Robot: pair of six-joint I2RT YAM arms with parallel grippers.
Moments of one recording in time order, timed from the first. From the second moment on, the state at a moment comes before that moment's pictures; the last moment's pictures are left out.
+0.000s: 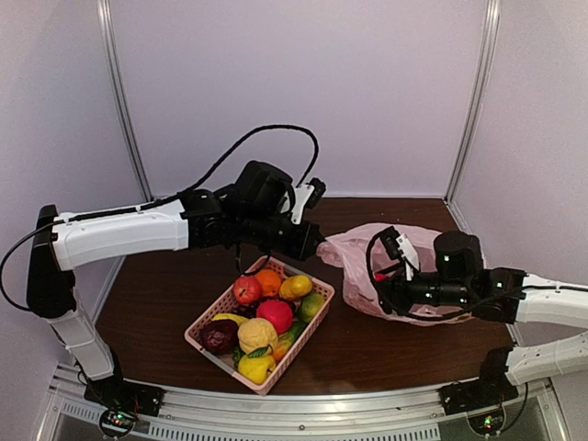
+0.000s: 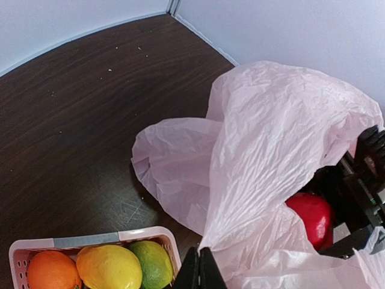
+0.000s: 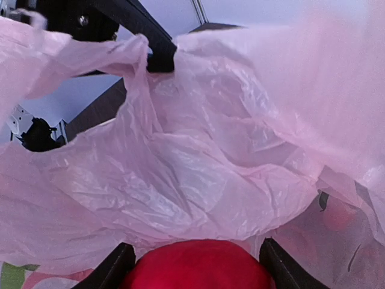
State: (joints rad) left arm -1.03 1.71 1.49 -0.37 0.09 -0.40; right arm 0.90 0.95 0.59 -0.10 -0.12 0.30
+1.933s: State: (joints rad) left arm -0.96 1.91 1.61 -0.19 0.15 -0.34; right arm 0.89 0.65 0.71 -0.19 0.14 0.43
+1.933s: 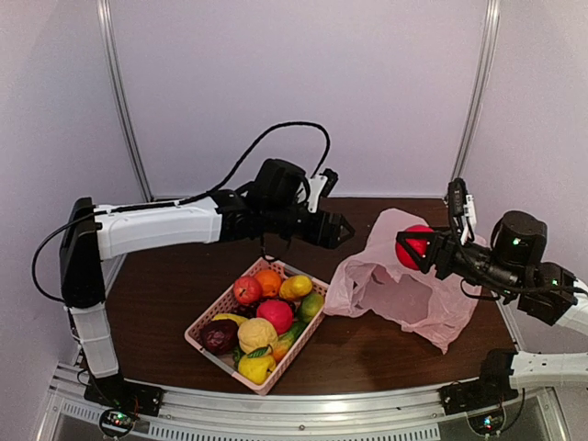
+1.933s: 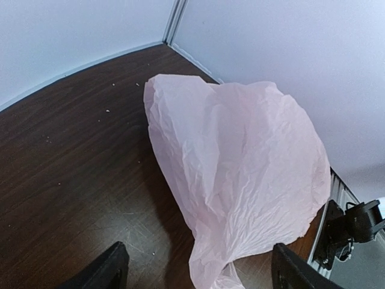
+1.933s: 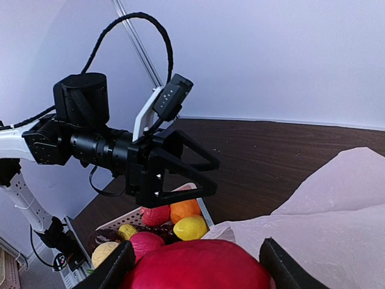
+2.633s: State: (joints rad) left arm -0.38 1.08 1.11 -0.52 0.17 -0.23; right arm 0.97 0.98 0.85 -0.20 0.06 0.36
